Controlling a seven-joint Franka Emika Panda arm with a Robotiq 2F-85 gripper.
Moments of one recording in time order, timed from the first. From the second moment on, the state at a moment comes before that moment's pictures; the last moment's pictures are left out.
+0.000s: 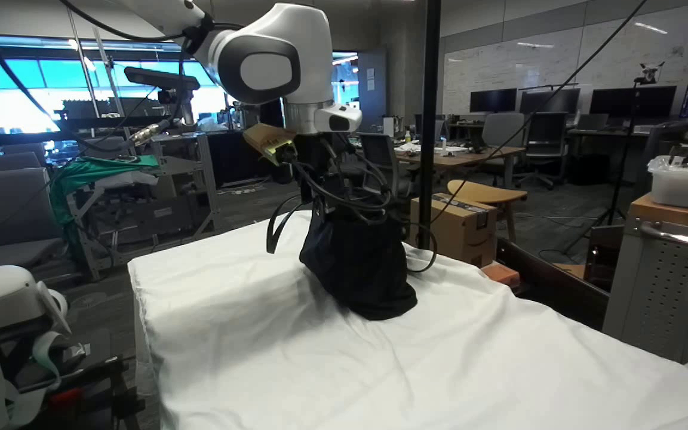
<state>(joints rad) -0.01 0.14 0.05 -2.08 0.21 2.32 -0.08</state>
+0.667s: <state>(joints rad) 0.00 0.13 0.05 -2.08 0.12 2.06 0.06</state>
